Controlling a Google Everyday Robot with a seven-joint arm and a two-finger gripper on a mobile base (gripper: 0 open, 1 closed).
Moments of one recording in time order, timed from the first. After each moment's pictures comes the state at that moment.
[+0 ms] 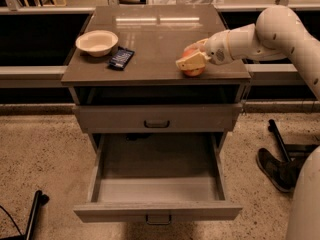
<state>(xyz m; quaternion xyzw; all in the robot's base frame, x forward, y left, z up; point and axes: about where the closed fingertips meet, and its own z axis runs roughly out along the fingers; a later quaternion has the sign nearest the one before) 0.725 -0.096 0.853 -0.47 0.72 0.25 0.44</state>
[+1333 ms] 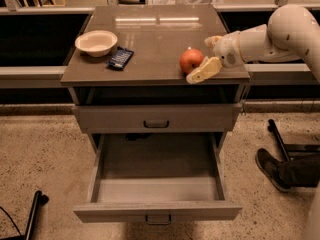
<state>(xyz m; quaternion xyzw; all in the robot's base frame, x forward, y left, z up) 0.707 -0.117 0.856 -0.49 0.71 0.23 0.44</state>
